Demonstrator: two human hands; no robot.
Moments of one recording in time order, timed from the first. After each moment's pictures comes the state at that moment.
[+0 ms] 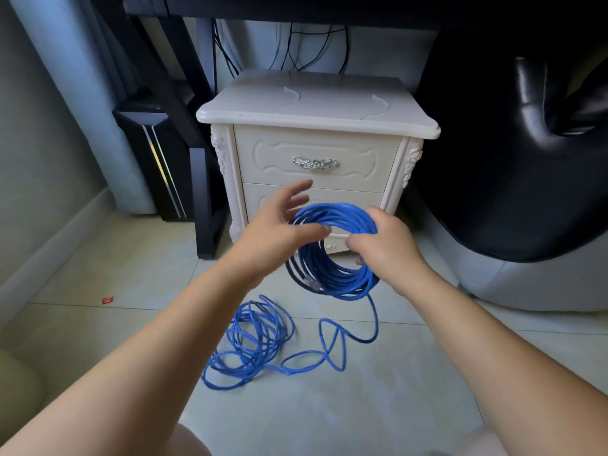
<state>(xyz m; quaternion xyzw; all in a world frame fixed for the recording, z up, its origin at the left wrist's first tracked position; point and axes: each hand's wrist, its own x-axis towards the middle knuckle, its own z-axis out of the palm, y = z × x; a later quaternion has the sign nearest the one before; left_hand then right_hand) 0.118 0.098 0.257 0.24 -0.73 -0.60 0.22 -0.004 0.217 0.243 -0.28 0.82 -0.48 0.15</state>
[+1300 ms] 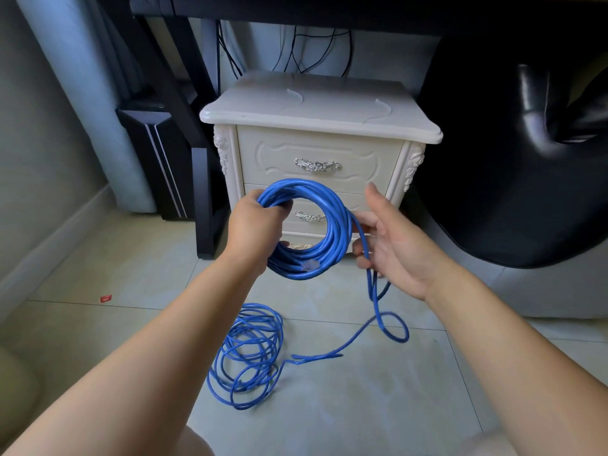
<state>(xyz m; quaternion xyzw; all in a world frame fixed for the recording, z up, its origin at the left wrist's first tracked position) 0.109 0.082 0.257 0.41 -0.62 -0.59 0.32 -0.009 0.226 0.261 -0.27 0.61 -0.61 0.43</state>
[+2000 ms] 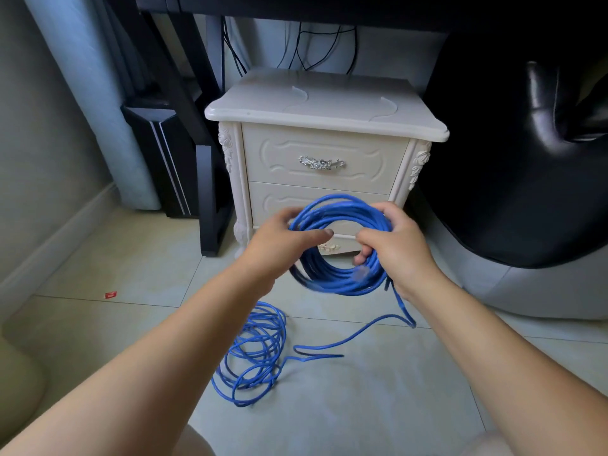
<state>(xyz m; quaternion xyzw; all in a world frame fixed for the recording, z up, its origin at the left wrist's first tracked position) 0.118 0.098 0.246 0.34 -0.68 -0.62 0.17 0.001 0.221 0.246 -0.24 0.74 -0.59 0.21</state>
